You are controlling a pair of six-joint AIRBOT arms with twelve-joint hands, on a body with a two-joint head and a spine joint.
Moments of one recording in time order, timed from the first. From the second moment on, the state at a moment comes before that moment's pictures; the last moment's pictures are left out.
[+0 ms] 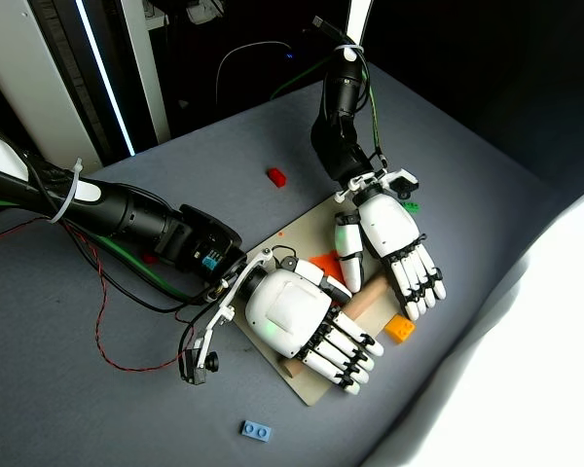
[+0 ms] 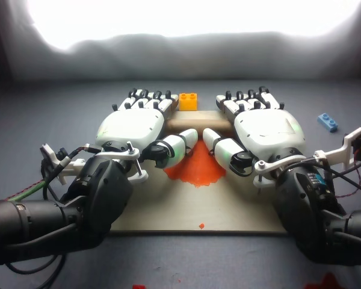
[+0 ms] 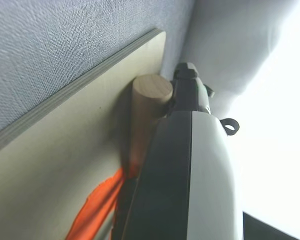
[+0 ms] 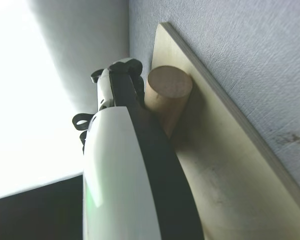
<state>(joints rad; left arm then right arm) 0.63 -1.53 1.47 -0.82 -0.84 1.42 -0.65 -1.66 1.50 0.88 1.00 -1.49</state>
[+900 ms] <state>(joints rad) 0.63 -1.50 1.42 -0.82 -0.85 1.42 -0.65 -1.66 1.52 0.87 0.99 -1.49</state>
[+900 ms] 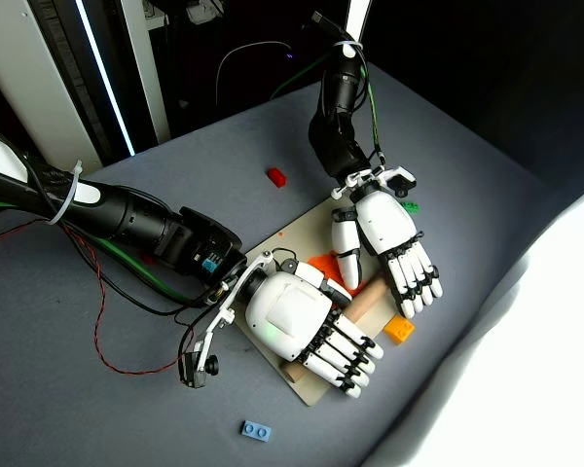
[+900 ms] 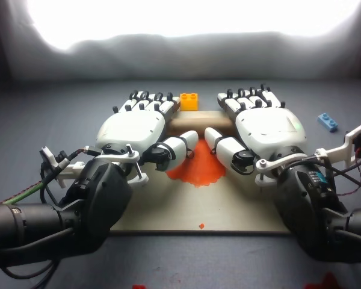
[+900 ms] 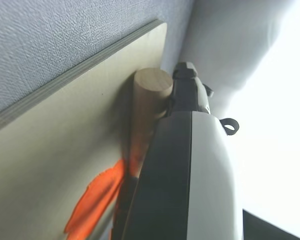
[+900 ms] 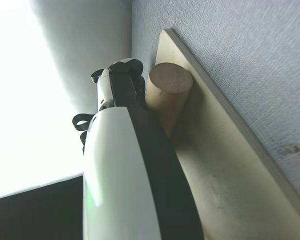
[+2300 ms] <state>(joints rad) 0.67 -1.46 1.33 -0.79 -0.89 1.45 -0.67 -1.63 1.43 0.89 1.07 -1.55</state>
